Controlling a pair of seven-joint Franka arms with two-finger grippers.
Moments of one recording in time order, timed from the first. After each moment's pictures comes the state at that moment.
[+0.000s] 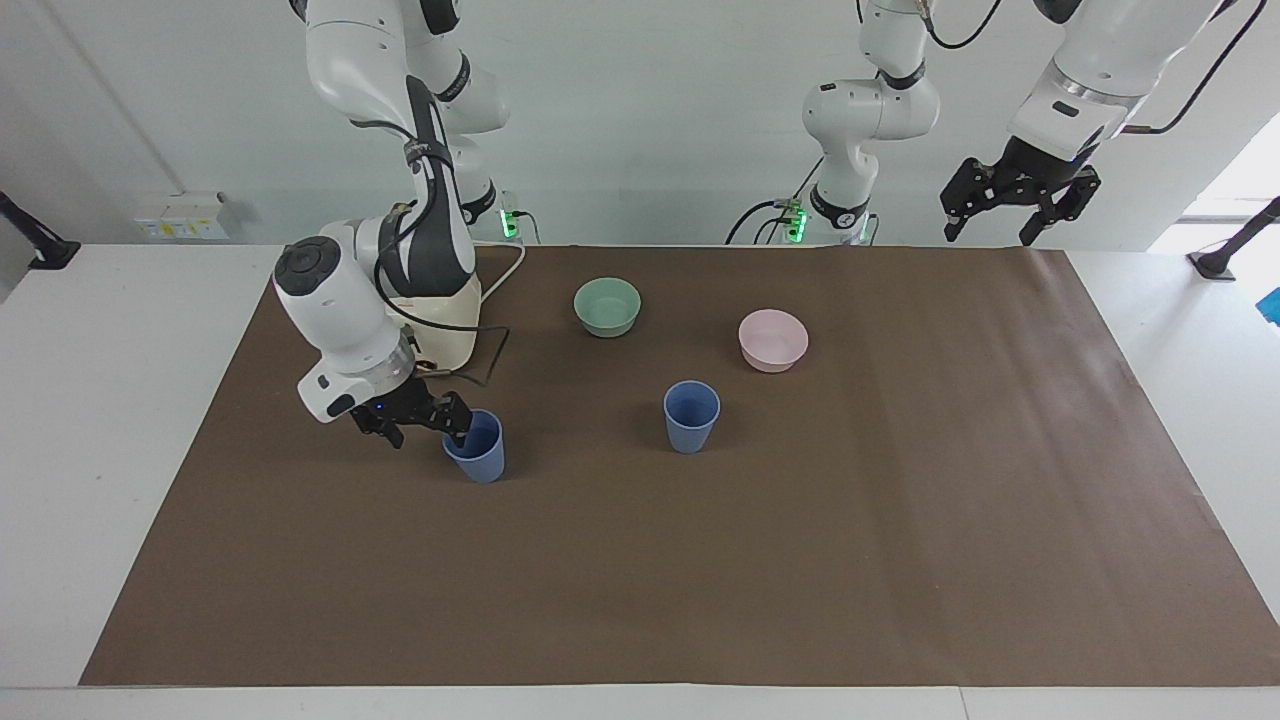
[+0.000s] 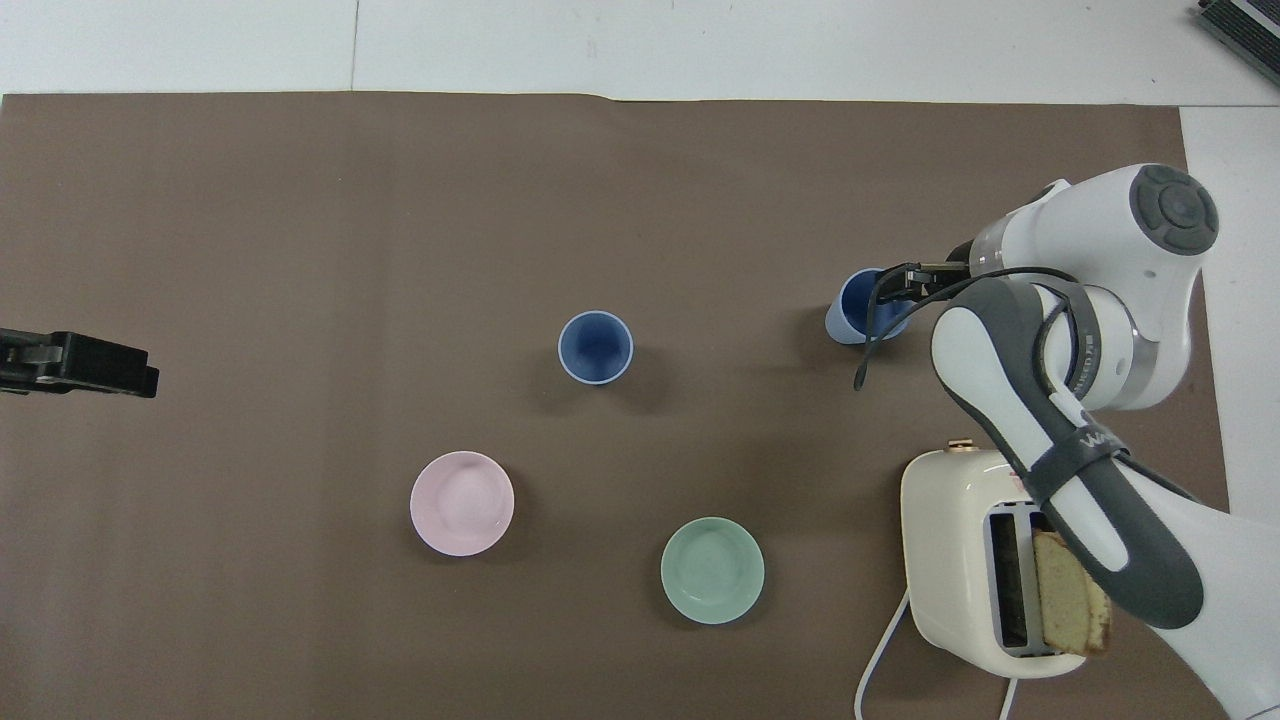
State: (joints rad) left arm -0.03 -0.10 -0.06 -1.58 -0.04 1.46 0.00; right arm 0.08 0.33 -0.01 -1.83 0.14 2.22 0.05
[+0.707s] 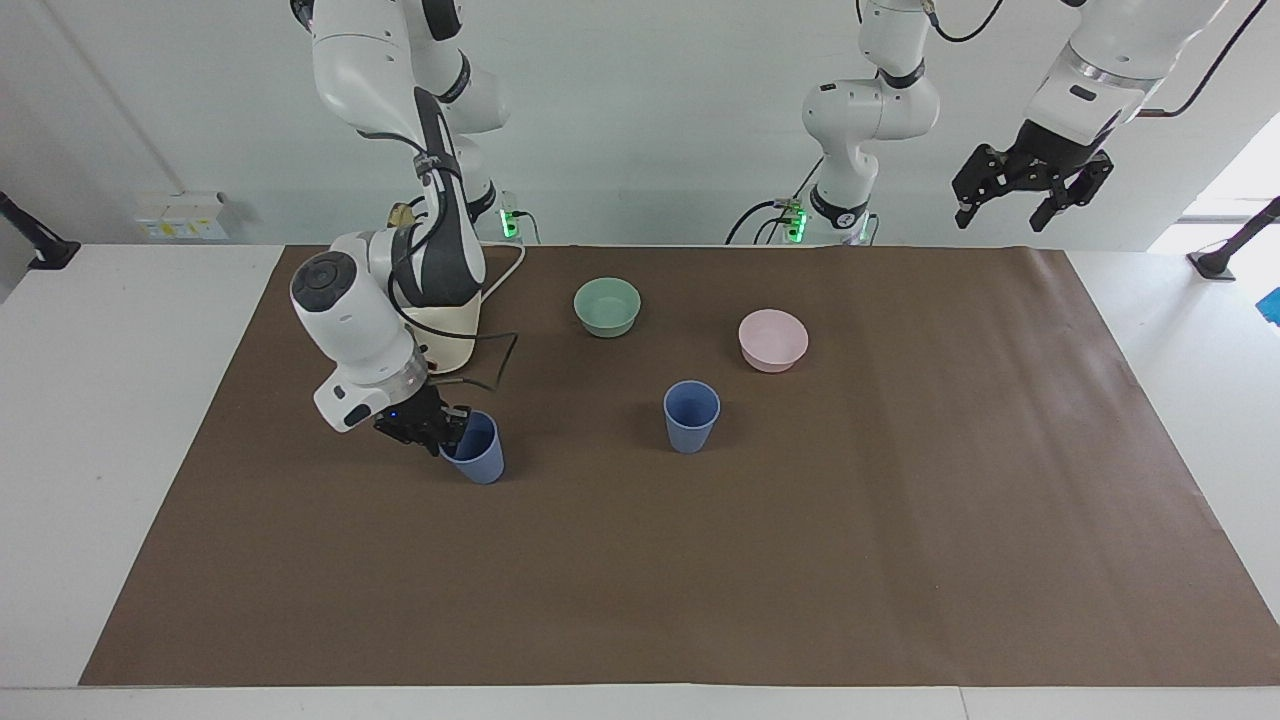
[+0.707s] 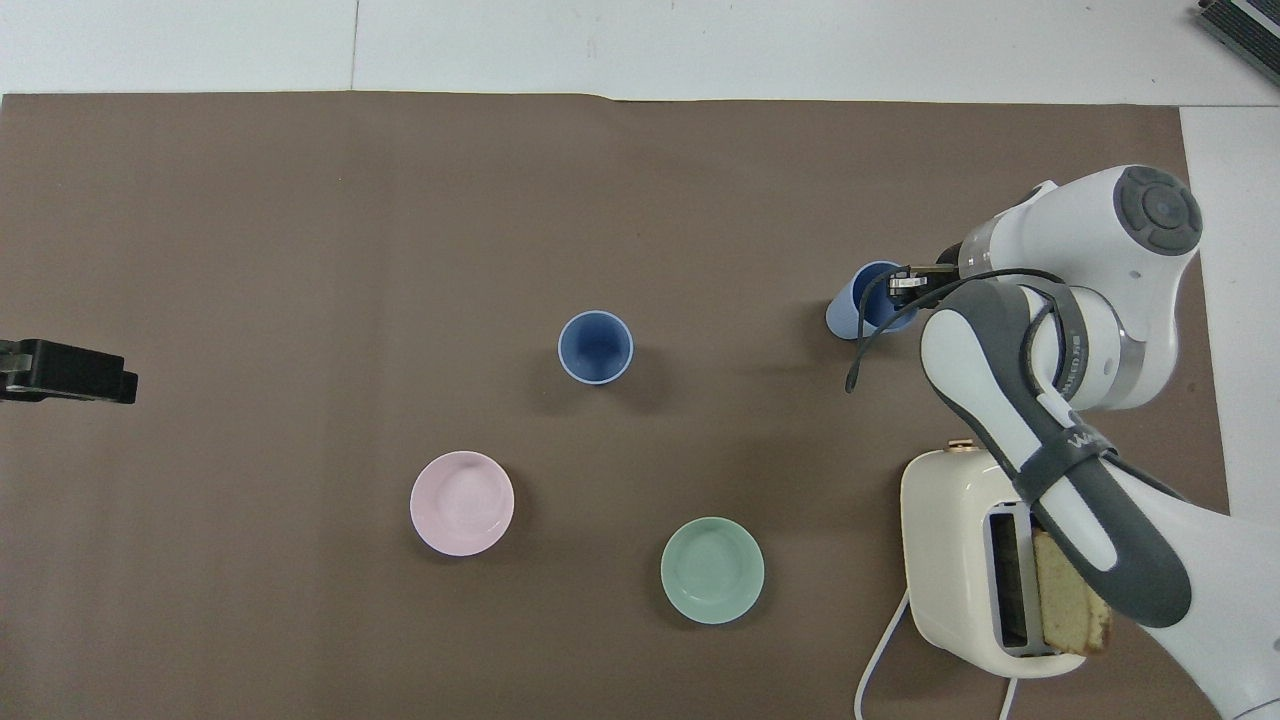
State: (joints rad) left arm -0.03 -0.12 -0.05 -1.58 -0.04 1.45 0.00; right arm 0.09 0.33 -0.01 -1.83 0.14 2.22 0.05
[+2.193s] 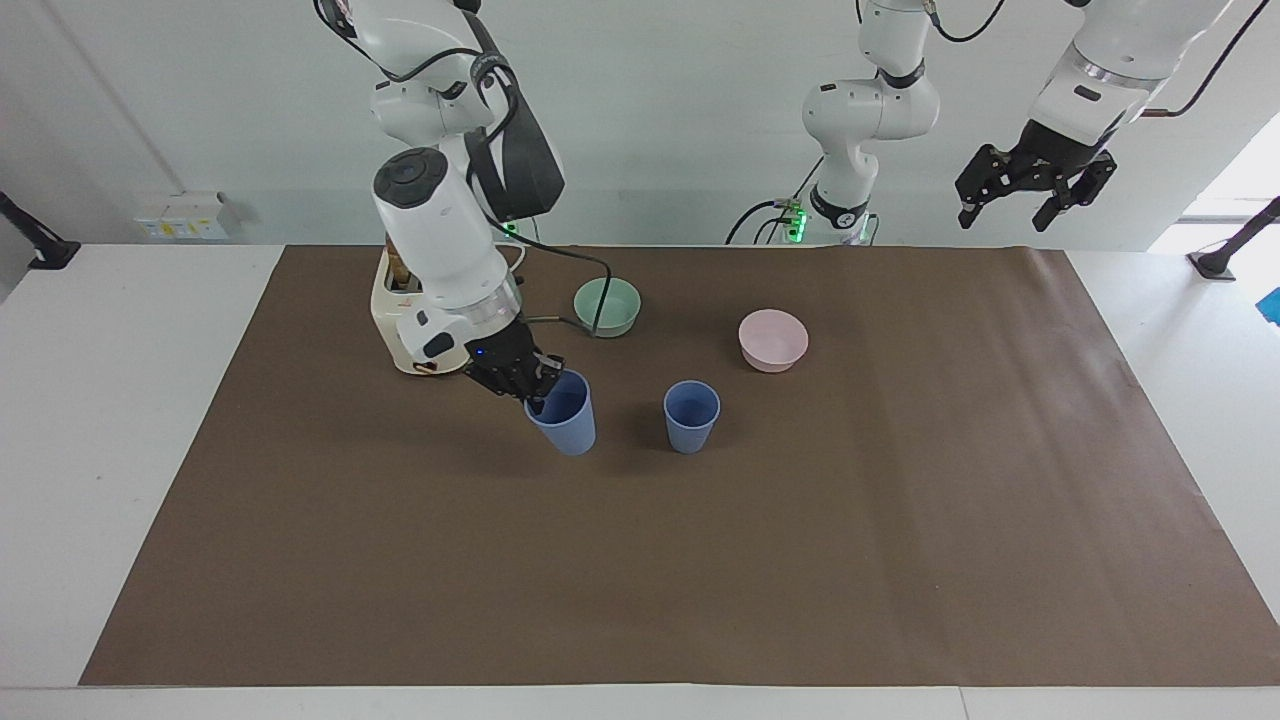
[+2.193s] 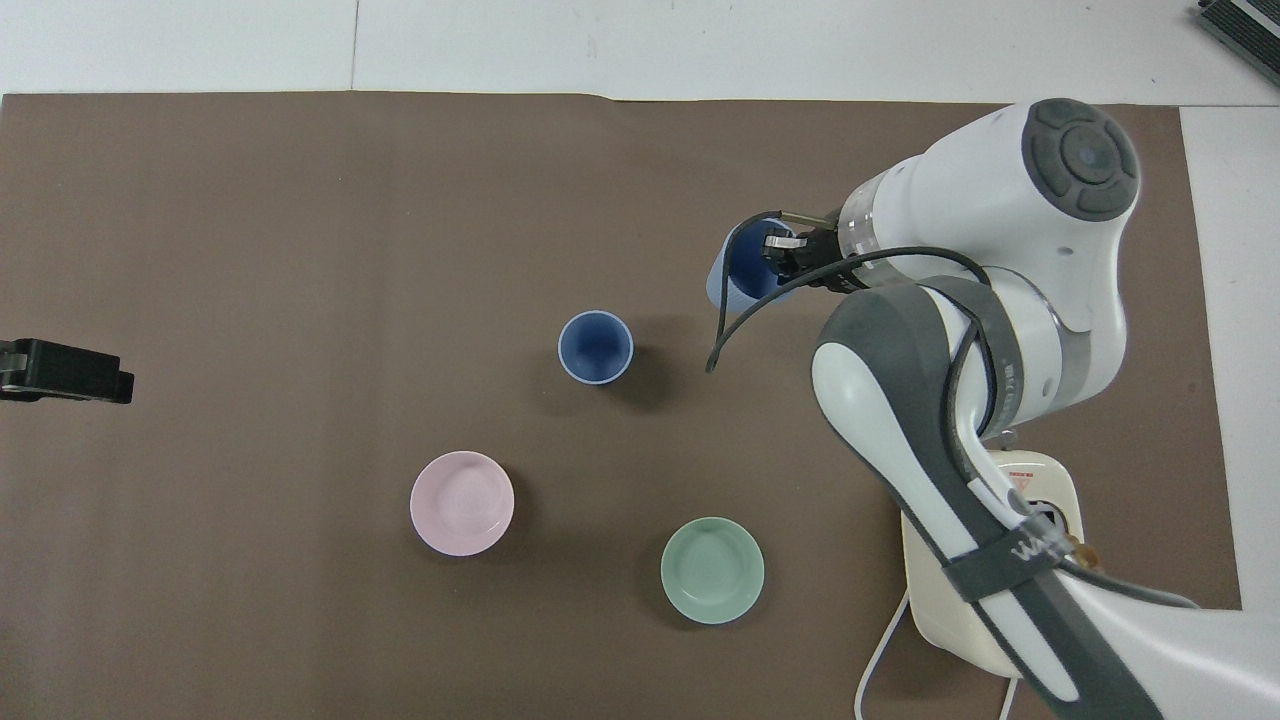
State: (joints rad) left arm -0.02 -0.12 -0.05 -1.58 -0.04 1.45 0.00; right arm 0.23 0.28 0.10 -1.60 0.14 2.04 0.52
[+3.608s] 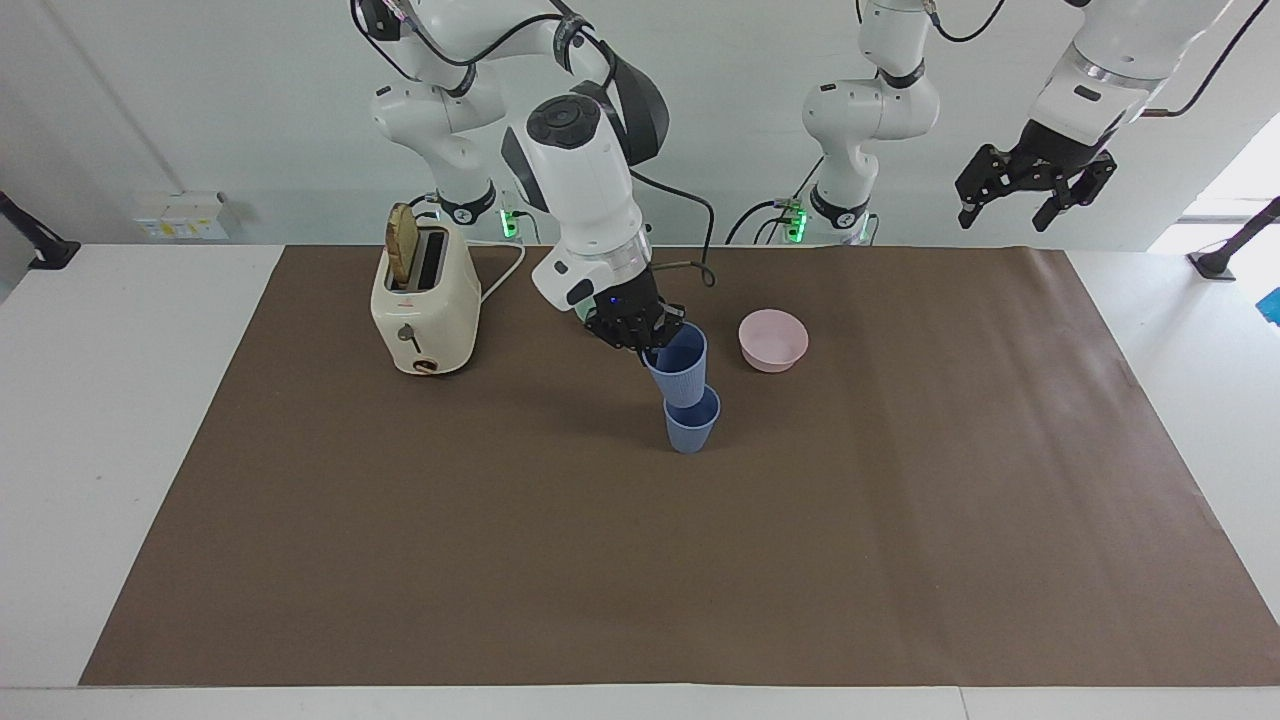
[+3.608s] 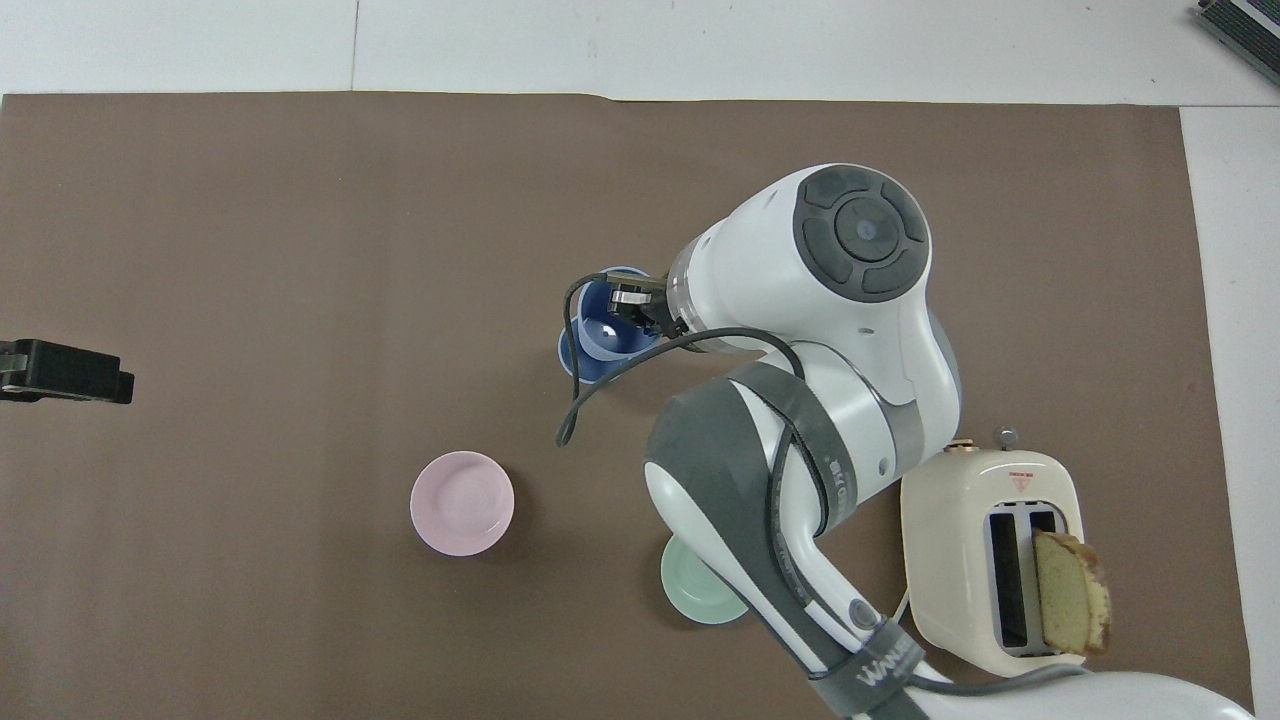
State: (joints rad) left arm -0.02 -0.12 -0.05 -1.58 -0.04 1.45 0.00; right arm 0.40 0.30 0.12 -1.55 0.15 2.03 0.66
